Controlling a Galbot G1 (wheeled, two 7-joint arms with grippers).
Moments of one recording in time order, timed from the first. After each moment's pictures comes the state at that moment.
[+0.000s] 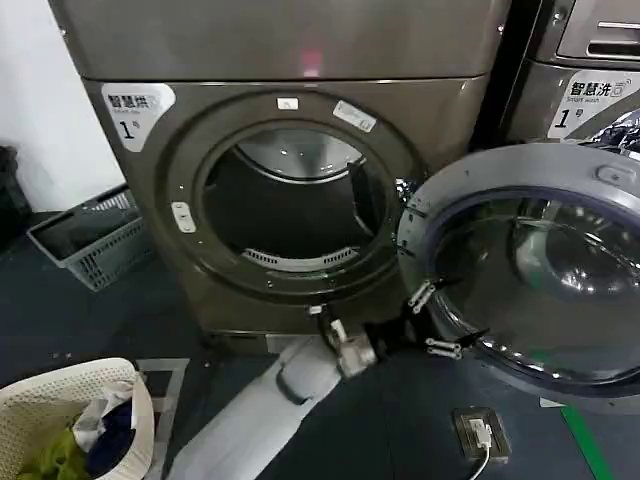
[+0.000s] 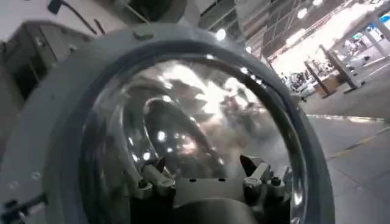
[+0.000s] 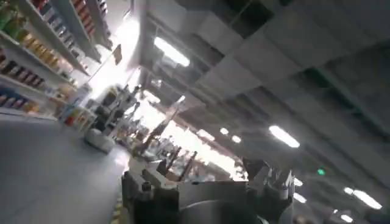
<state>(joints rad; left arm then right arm) 0.67 -1.34 0.29 -1.64 -0.02 -0.31 0.43 -1.81 1.58 2.04 1.92 0.18 -0.17 0.37</state>
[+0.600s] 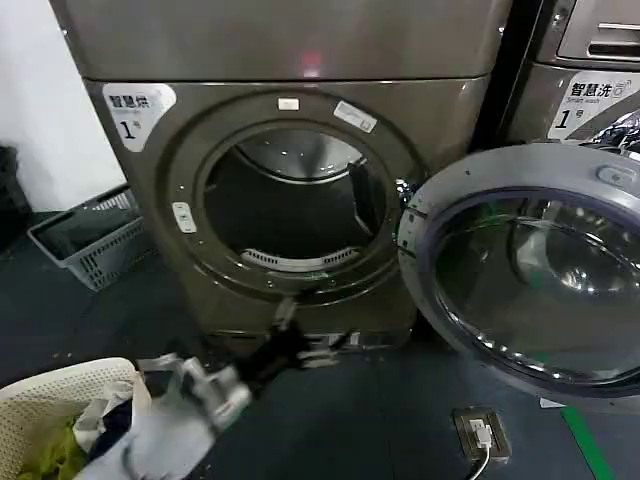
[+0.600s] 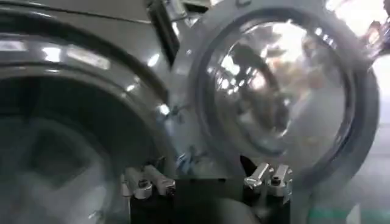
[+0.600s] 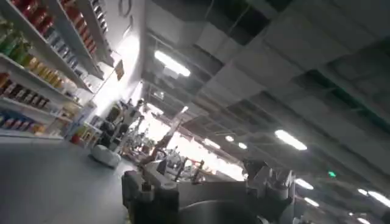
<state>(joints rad) 1.11 -0.84 -0.06 -2.15 -0.20 0.00 0.16 -1.77 1.55 2.04 1.88 0.15 -0.09 0.37</state>
